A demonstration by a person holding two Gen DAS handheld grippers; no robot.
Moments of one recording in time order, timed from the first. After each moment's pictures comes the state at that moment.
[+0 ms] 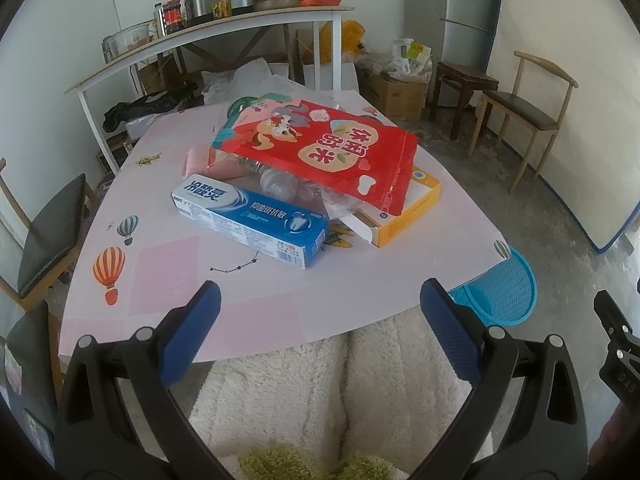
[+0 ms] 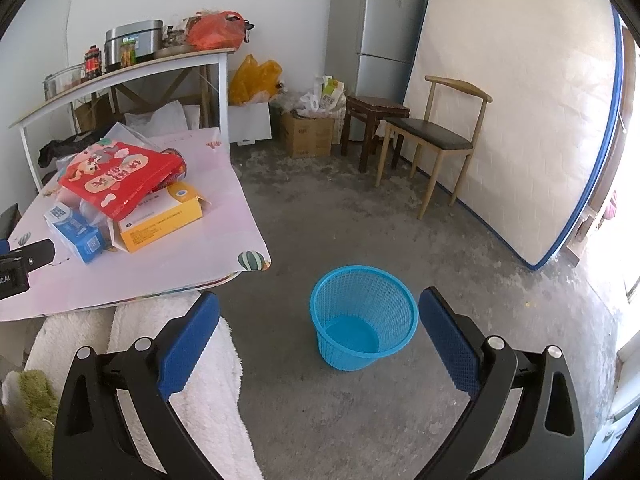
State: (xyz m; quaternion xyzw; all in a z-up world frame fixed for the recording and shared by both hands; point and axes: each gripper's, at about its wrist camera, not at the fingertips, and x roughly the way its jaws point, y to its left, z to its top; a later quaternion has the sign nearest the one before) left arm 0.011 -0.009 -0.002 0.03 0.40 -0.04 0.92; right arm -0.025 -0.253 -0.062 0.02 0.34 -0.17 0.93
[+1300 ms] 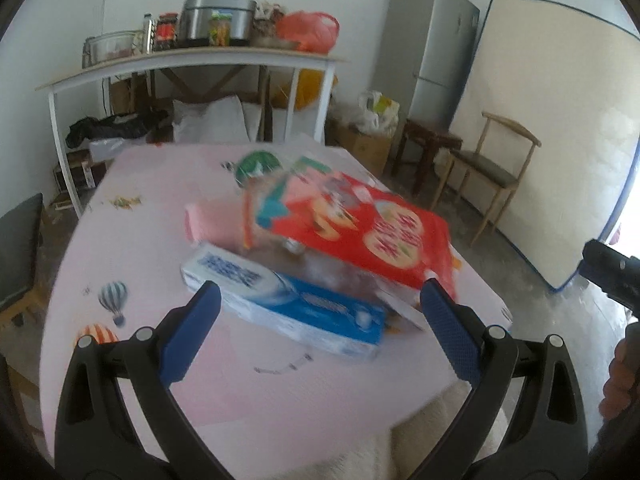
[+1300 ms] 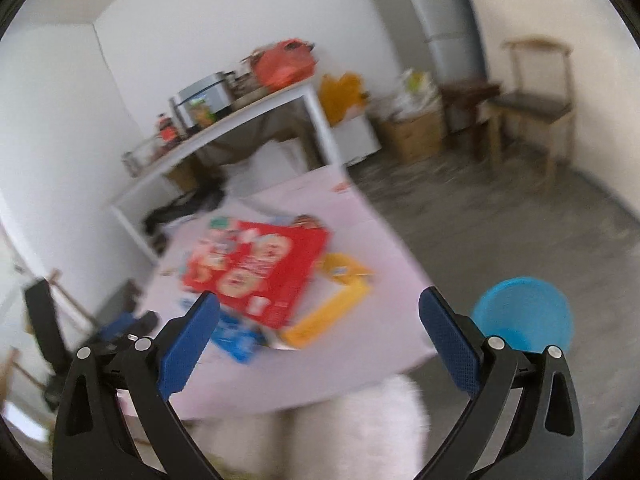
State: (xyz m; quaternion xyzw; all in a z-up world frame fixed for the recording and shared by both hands) left arm 0.080 0.104 0.010 -0.04 0.31 -0.14 0.94; right arm 0.069 -0.225 -0.021 0.21 0.30 0.05 0.93
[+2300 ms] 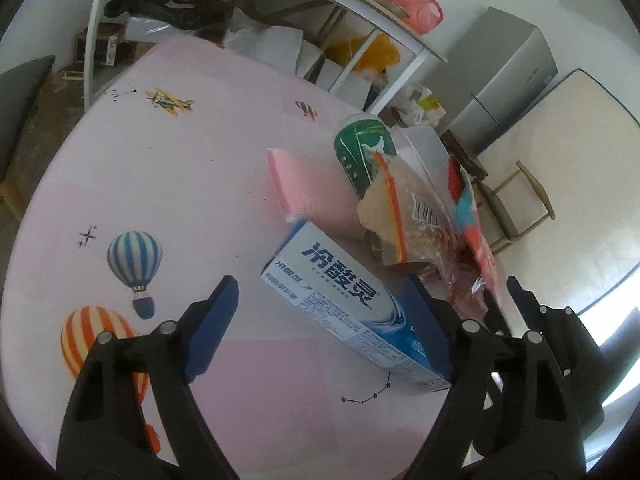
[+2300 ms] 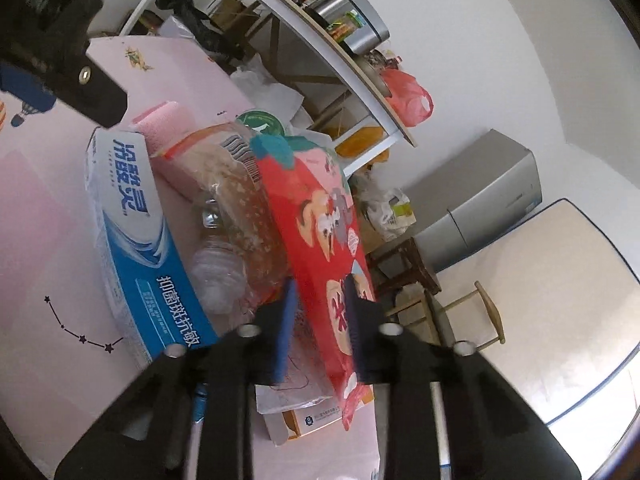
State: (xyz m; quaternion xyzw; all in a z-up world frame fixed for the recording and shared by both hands) left arm 0.168 0.219 -0.051 -0.22 0.41 -0.12 0.87; right arm 0.161 0.032 -0.081 -0.40 0.27 -0.08 0.87
